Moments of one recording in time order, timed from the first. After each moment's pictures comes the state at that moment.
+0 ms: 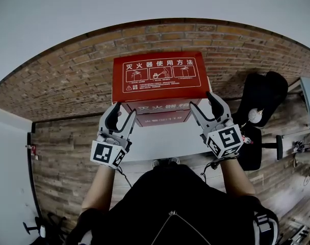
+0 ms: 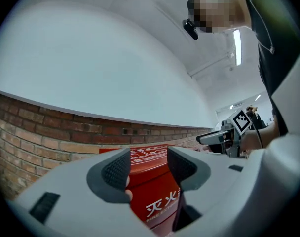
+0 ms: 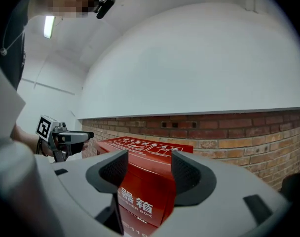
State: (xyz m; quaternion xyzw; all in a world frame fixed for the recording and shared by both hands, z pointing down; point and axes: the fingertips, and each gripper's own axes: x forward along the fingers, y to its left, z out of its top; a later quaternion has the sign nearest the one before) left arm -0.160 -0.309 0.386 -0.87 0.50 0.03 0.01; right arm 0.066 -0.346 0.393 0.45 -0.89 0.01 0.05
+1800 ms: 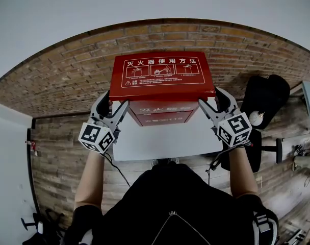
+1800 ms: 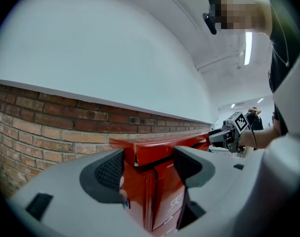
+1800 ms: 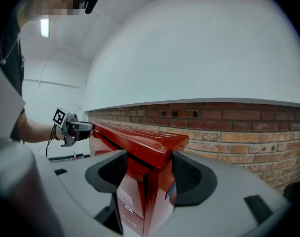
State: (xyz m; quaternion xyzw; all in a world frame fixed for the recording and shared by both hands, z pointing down) left arm -0.199 -0.353 0.407 -0.87 0.49 -0.01 -0.04; right arm 0.093 -0.379 0.422 0.40 -0.91 0.02 0.11
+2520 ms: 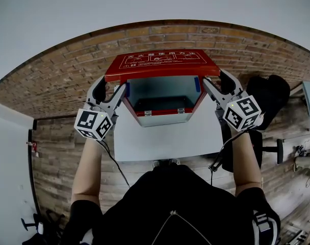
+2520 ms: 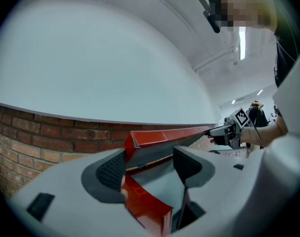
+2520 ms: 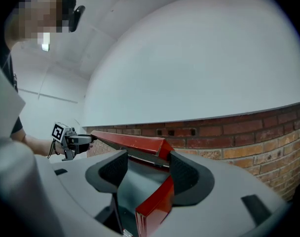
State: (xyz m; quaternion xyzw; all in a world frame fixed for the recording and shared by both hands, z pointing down) left arm -0.201 -0.385 0.351 -0.86 0.51 0.00 0.02; right arm 0.098 -0.417 0.356 0.41 -0.91 0.02 0.03
